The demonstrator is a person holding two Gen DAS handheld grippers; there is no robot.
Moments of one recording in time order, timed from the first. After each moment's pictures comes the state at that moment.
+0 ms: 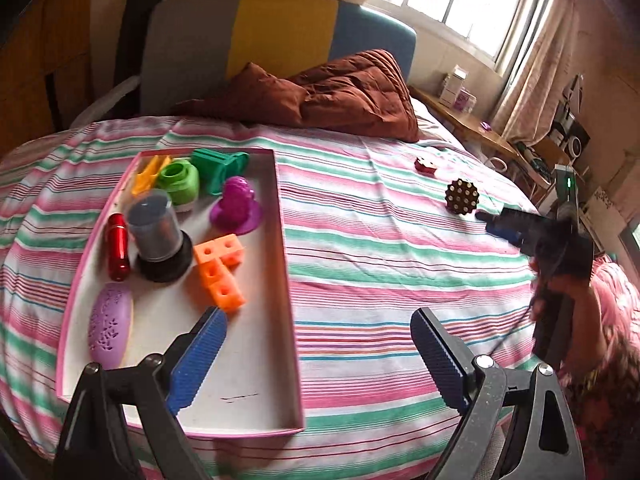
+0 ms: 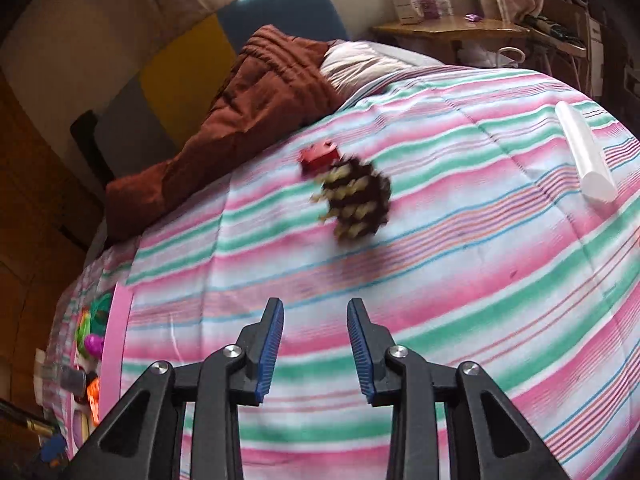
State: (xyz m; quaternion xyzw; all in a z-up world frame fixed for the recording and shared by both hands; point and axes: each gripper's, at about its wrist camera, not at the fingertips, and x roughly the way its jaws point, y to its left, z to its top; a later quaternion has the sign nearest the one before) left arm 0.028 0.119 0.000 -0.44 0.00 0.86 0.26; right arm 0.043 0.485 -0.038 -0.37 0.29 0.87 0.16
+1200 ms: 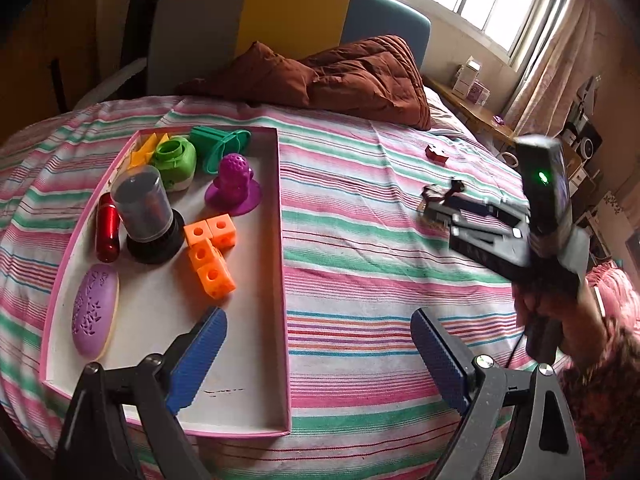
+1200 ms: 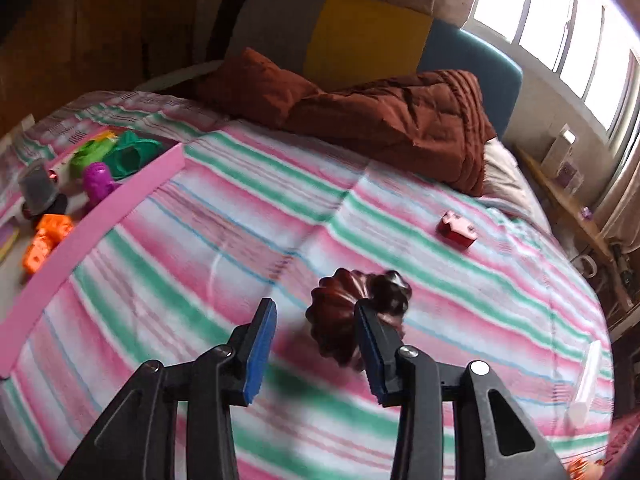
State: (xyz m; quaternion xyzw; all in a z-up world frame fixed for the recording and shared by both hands) left arm 0.025 0.127 -0.013 -0.46 -0.01 0.85 0.24; right arm -0.005 0.358 -0.038 -0.42 -0.07 0.90 0.00
